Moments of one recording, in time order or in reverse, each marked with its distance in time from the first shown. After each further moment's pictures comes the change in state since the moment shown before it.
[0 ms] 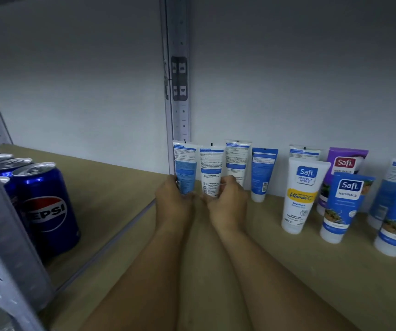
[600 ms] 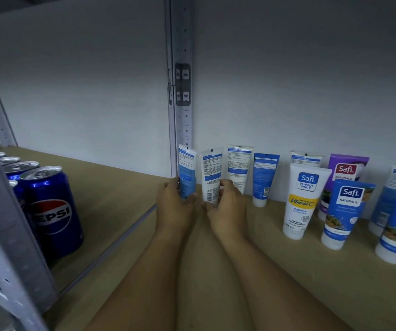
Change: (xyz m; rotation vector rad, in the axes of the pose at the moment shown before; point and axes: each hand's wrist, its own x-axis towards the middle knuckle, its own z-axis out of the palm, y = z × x) left_hand 0.002 -0.003 -0.005 -0.011 -0.007 0.090; right_hand -0.004 0.001 -0.002 -0.042 -0.082 -0.094
